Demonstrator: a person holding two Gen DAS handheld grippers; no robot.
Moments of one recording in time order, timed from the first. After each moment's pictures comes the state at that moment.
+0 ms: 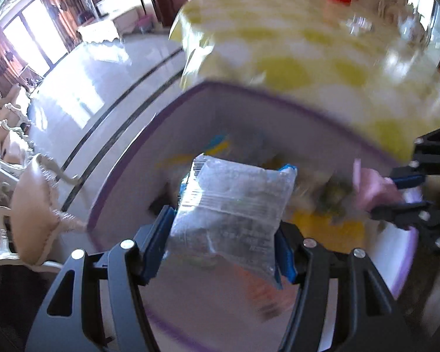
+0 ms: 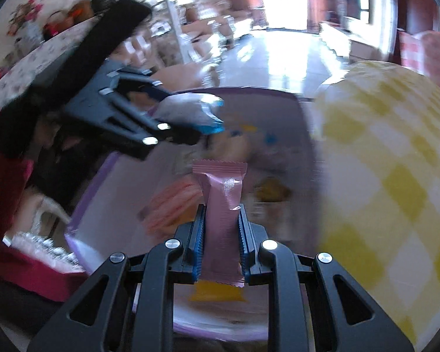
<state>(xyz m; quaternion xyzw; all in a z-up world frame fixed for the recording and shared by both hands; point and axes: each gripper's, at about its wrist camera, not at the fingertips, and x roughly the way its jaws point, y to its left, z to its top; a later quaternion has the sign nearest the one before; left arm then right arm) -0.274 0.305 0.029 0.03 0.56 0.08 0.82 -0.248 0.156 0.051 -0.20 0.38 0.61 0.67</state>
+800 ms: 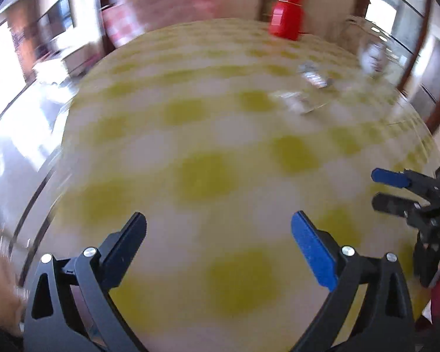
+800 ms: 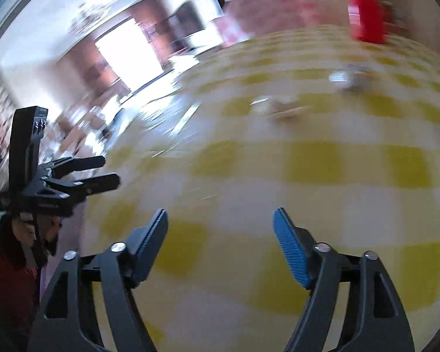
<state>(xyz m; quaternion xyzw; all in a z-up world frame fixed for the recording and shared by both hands) -0.033 0.155 0.059 0.01 0.46 -0.05 0.88 -0.015 -0.086 0.051 0.07 0.42 0.32 0.85</state>
